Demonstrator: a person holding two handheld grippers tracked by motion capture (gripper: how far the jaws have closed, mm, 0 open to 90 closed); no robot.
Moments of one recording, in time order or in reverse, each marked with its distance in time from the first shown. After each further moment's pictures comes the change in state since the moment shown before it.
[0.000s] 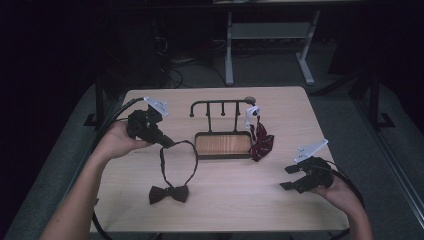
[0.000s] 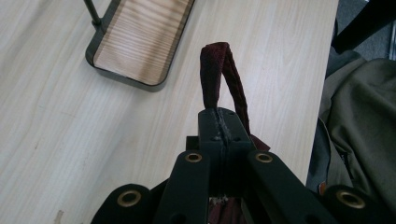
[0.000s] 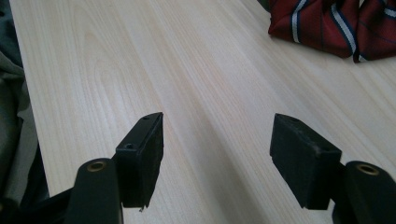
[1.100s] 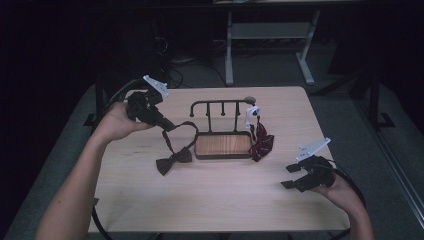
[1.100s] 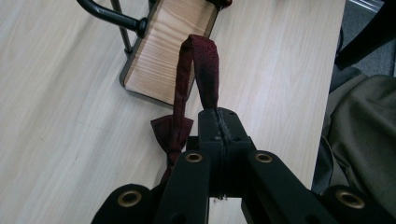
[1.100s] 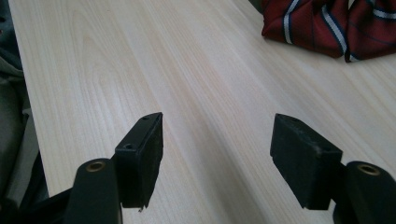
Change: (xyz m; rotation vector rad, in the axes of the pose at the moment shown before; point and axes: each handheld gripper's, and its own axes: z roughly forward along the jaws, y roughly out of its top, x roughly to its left) left arm 0.015 0.030 -0.030 -0.010 0.024 0.001; right arm -0.003 0.000 -0.004 -0.013 -0.003 0.013
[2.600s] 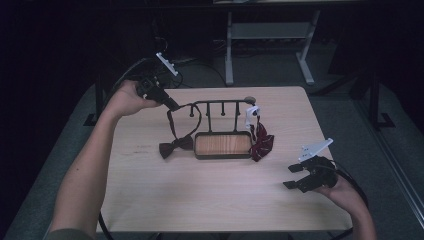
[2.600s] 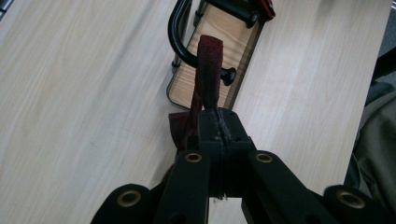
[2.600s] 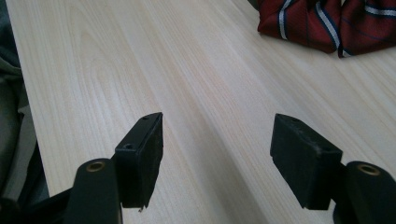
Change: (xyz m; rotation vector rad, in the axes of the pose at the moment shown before) left arm 0.046 0.039 -0.001 0.064 0.061 -0.053; right arm 0.001 -0.004 -0.004 0.004 -0.013 -0.006
